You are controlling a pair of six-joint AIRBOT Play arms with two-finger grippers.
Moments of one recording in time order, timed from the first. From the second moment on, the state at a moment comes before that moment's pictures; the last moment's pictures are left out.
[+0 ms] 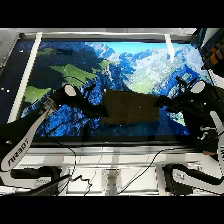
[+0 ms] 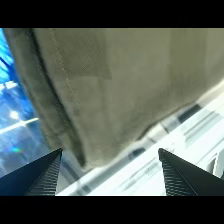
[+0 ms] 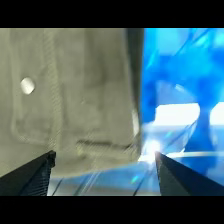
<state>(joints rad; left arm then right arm) -0.34 -1.52 1.13 0.84 -1.15 -1.39 -0.14 -1.30 1.04 -1.23 1.18 1.53</state>
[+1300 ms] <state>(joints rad) -0.15 -1.52 1.19 0.84 -1.08 -1.32 0.00 -1.70 1.23 -0.83 1.06 1.21</state>
